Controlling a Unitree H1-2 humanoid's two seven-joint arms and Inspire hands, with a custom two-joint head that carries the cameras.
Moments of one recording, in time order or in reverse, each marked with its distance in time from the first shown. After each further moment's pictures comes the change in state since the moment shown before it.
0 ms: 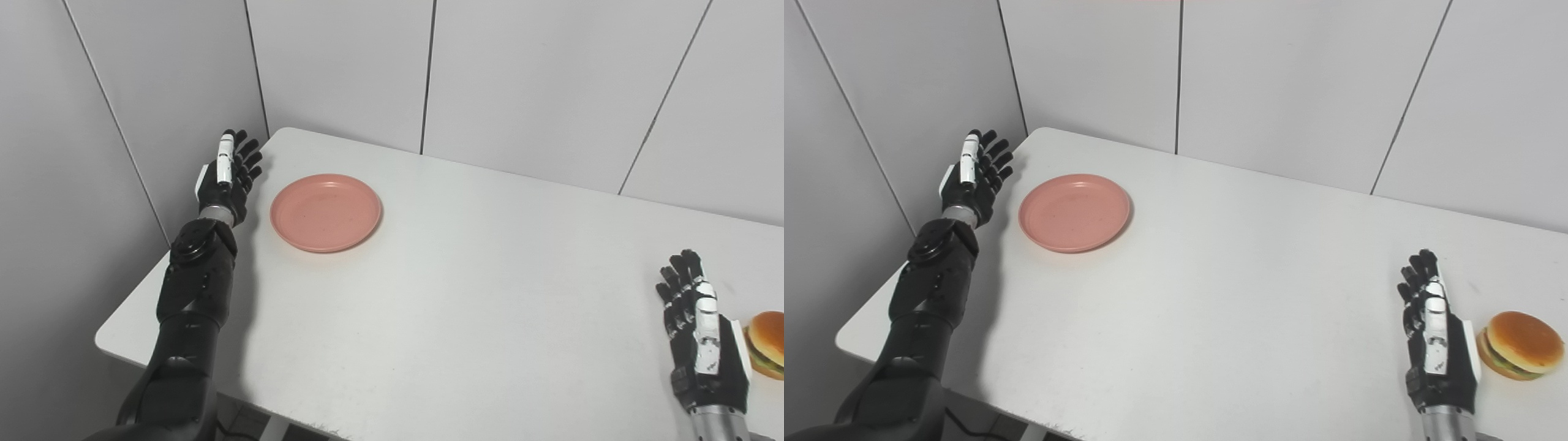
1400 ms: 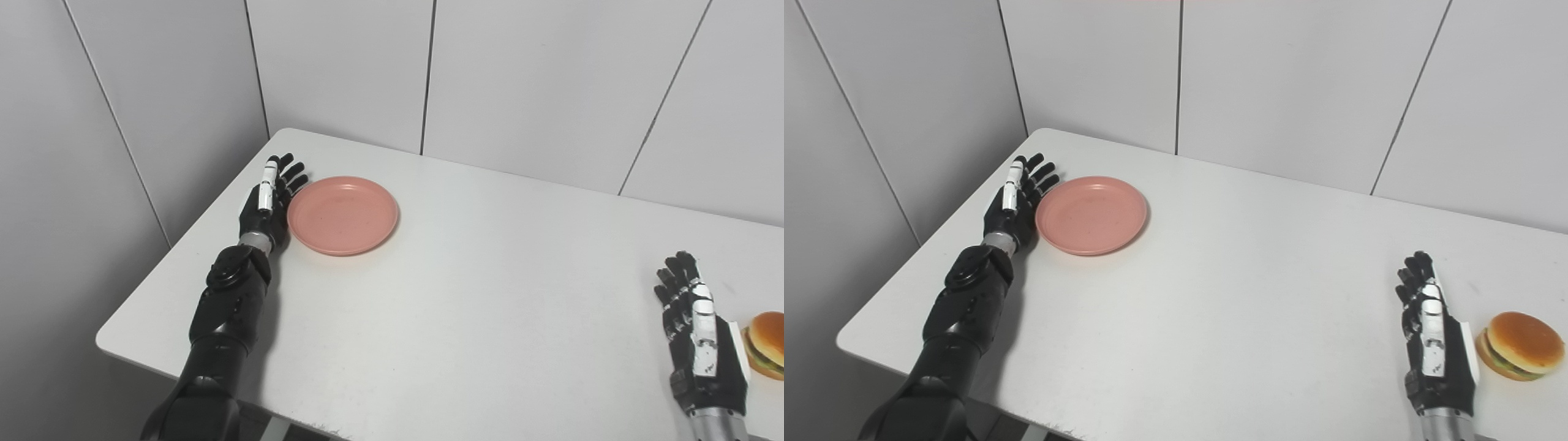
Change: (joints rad) left arm 0.029 -0.111 -0.078 0.009 -0.023 -0.050 -0.082; right arm 0.012 0.003 0.011 -0.017 -0.022 0.003 -0.006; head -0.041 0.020
